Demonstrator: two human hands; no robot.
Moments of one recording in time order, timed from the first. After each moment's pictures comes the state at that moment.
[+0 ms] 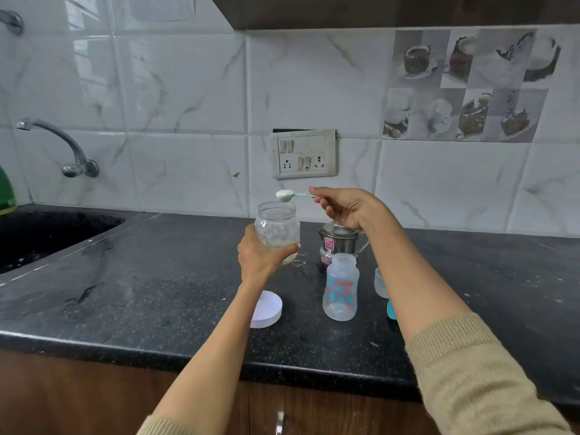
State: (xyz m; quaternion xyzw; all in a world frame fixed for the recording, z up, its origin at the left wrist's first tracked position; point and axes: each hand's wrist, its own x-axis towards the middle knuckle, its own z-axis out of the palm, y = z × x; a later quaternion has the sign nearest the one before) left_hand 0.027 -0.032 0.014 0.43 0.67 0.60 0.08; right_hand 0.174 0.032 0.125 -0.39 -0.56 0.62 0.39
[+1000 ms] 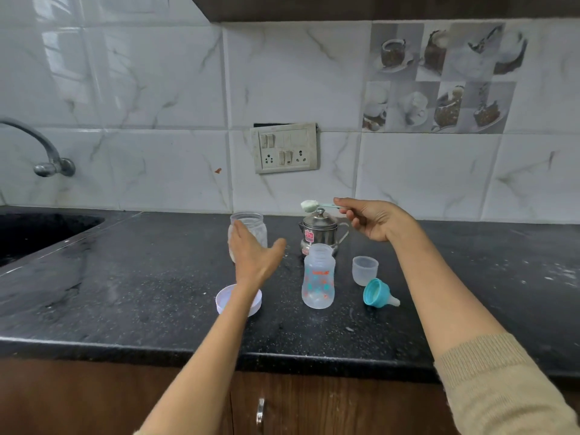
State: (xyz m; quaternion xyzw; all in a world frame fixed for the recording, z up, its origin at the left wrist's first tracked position) left_hand 0.058 -0.034 0.006 0.45 0.67 0.58 0.09; right_hand 0.254 0.033 0.099 -0.43 -0.52 0.61 0.42
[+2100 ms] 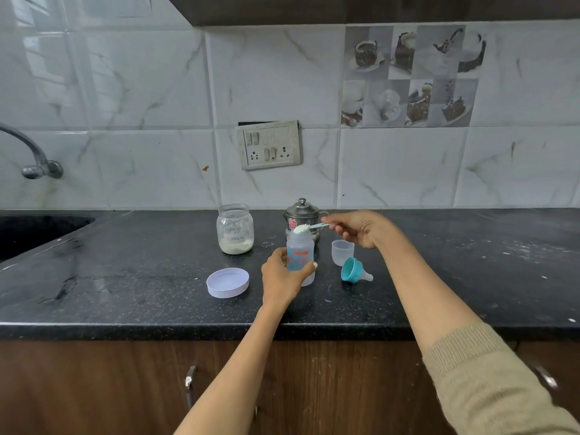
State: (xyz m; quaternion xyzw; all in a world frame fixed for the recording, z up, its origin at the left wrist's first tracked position) left_hand 0.136 -0.073 -0.036 0.50 0.63 0.57 0.18; right_hand 0.281 -0.001 0.068 -0.50 -0.56 0.56 0.37
